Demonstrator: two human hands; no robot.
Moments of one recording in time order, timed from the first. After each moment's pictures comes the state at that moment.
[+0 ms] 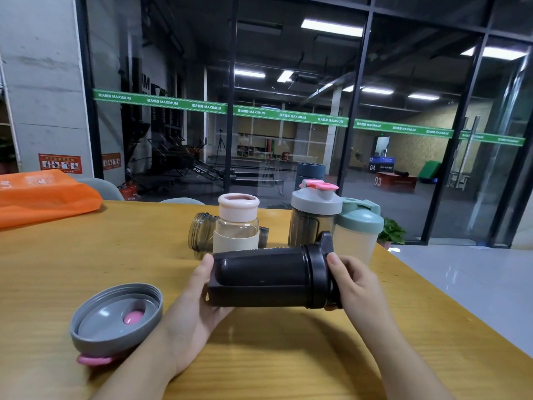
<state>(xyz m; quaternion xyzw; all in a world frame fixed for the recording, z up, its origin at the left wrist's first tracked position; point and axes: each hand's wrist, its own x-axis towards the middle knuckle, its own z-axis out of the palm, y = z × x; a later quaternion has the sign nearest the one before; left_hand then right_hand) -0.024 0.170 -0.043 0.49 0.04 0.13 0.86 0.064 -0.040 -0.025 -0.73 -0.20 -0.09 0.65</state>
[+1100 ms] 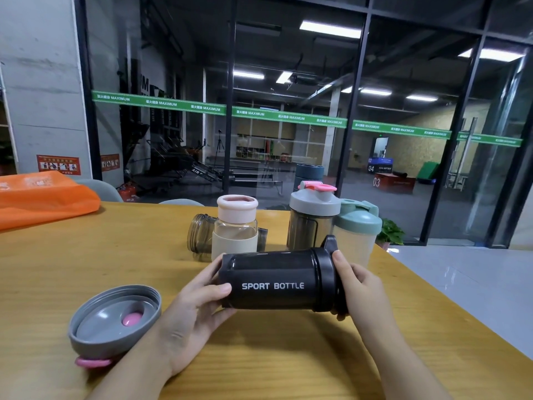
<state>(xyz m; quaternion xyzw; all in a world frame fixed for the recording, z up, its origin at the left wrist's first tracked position) -0.027 0.175 -0.043 0.52 0.01 0.10 0.85 0.069 -0.046 -0.027 -0.73 -0.14 -0.09 0.67</state>
